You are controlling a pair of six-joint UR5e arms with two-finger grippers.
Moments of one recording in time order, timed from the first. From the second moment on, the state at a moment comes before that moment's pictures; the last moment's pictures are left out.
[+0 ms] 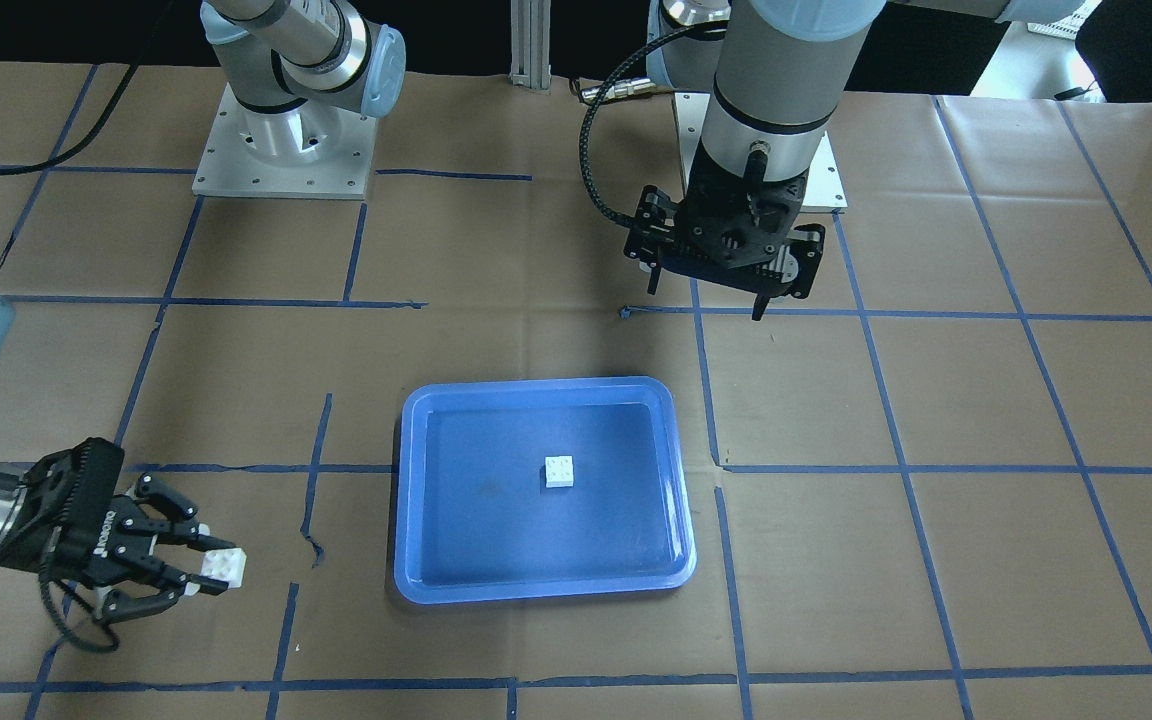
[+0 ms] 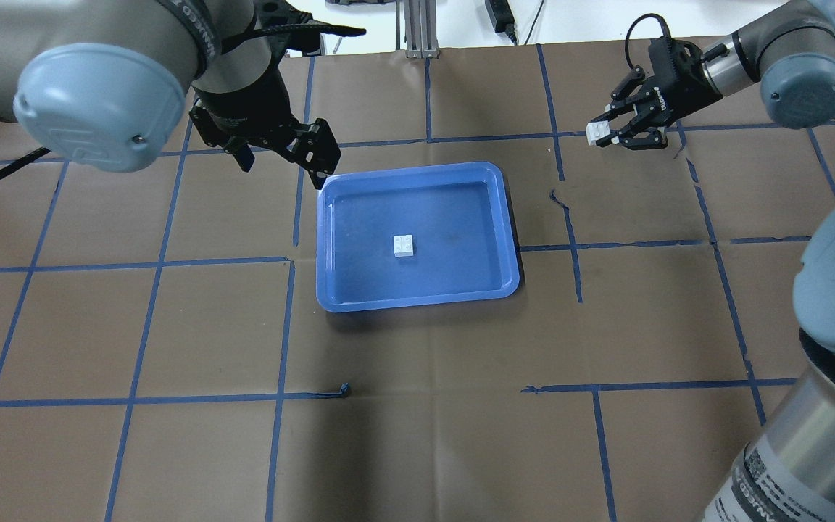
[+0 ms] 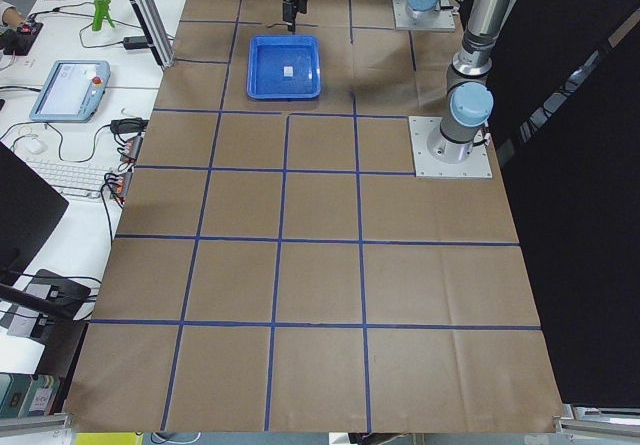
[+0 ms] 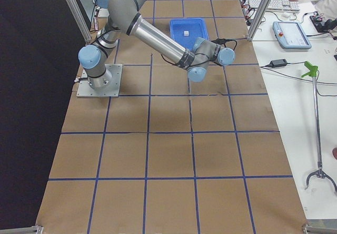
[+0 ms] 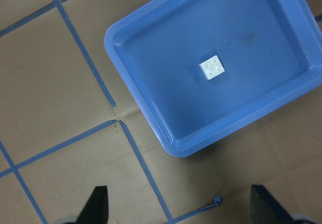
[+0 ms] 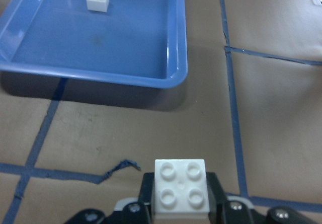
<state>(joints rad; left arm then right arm) -1.72 -1.68 -1.50 -1.50 1.59 0.09 1.26 -1.02 1.51 -1.83 -0.85 -2.13</state>
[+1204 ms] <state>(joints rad) -1.67 -1.61 -1.44 -1.59 1.60 0.05 1.63 -1.05 1.96 -2.67 -0.83 -1.54</state>
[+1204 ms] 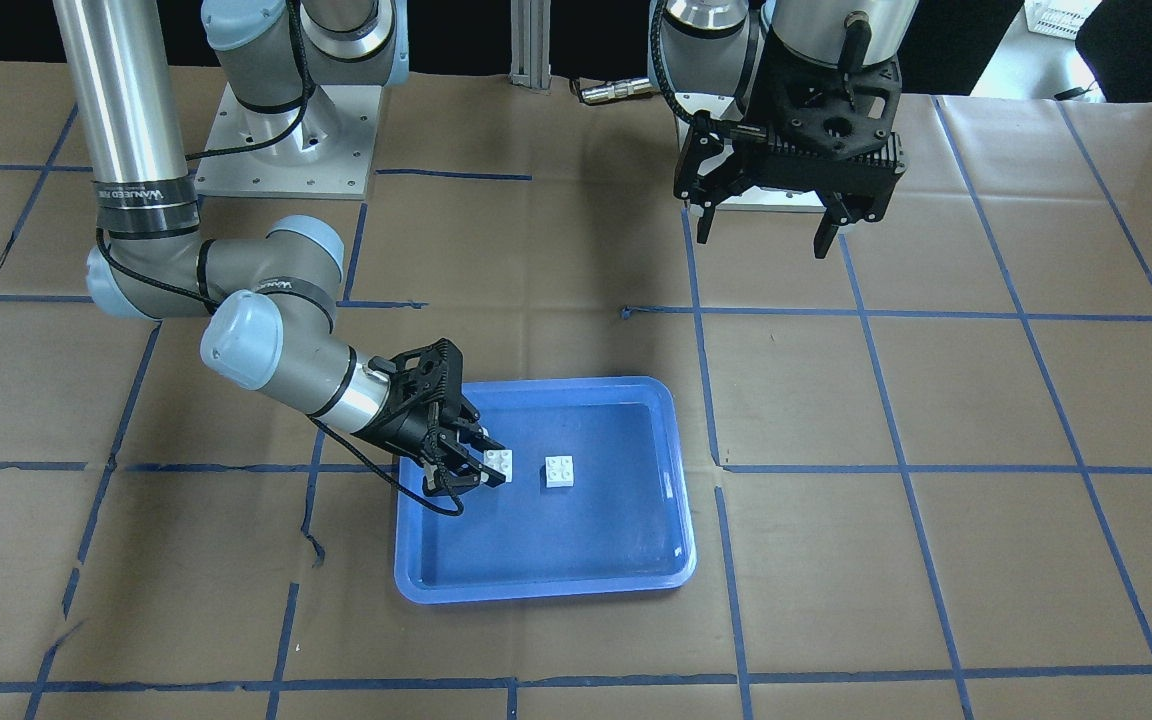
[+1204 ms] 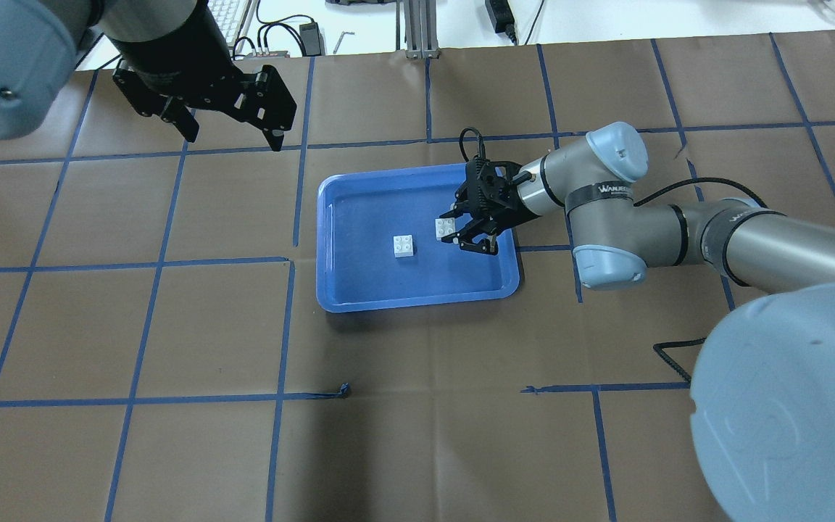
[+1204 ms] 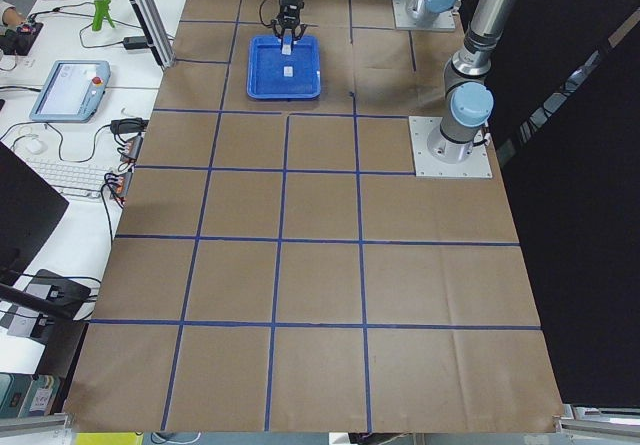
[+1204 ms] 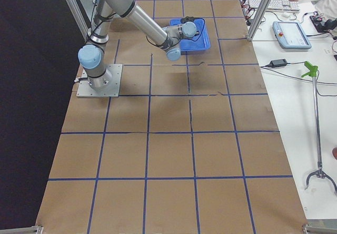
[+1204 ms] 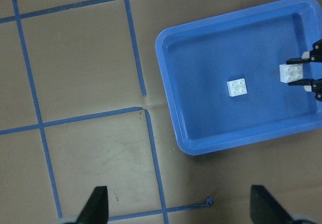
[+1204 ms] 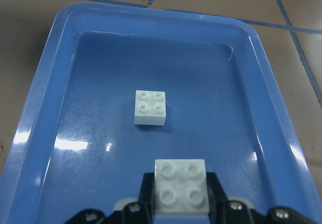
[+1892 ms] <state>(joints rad) -1.62 -1.59 -1.48 -1.59 1.60 0.06 1.65 -0.99 1.94 -2.72 -0.83 -1.44</state>
